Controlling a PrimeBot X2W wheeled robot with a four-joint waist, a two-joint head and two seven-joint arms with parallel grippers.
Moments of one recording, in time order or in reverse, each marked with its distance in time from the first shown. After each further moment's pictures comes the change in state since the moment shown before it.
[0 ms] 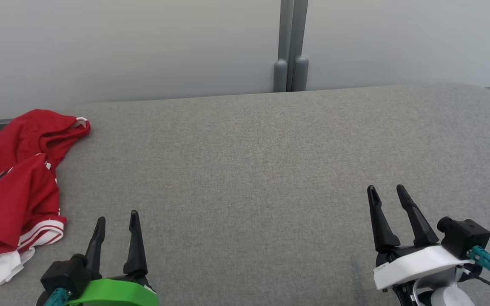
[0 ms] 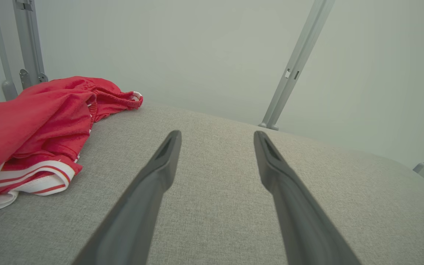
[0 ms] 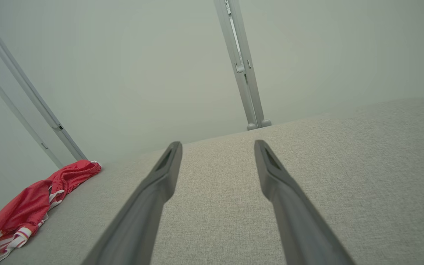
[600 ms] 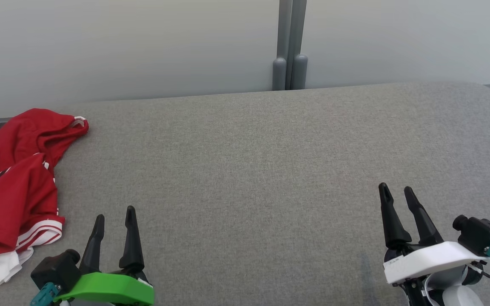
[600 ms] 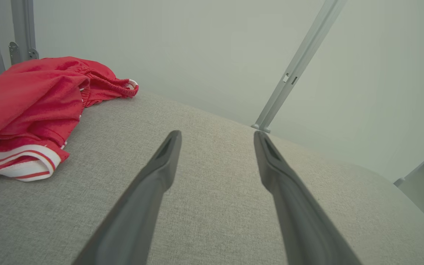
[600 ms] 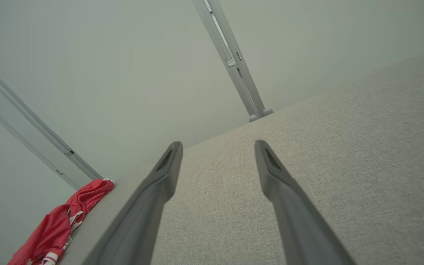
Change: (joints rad) left arm -0.015 -0.002 0.008 -0.009 -0.107 0.000 0.037; right arm 0.001 0.002 -0.033 -0.007 0.170 0.000 0.045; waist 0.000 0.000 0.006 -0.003
